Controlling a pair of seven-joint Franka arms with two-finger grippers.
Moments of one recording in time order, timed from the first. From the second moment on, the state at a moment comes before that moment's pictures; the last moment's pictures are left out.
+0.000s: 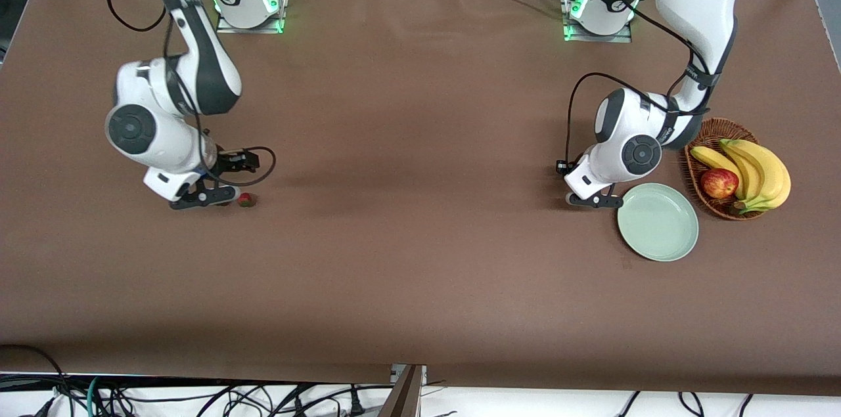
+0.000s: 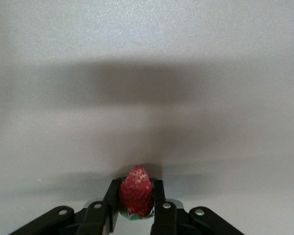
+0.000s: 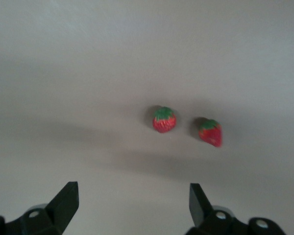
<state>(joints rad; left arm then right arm) -0.16 0.49 -0.06 -2.08 -0.08 2.32 -0.11 0.24 0.36 -0.05 -1.97 0.00 2.19 -0.03</state>
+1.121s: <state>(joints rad) 0.07 0.50 0.03 -1.90 -0.08 2.27 0.39 0.20 0.55 -0.05 -1.93 0.00 2.37 -0.13</state>
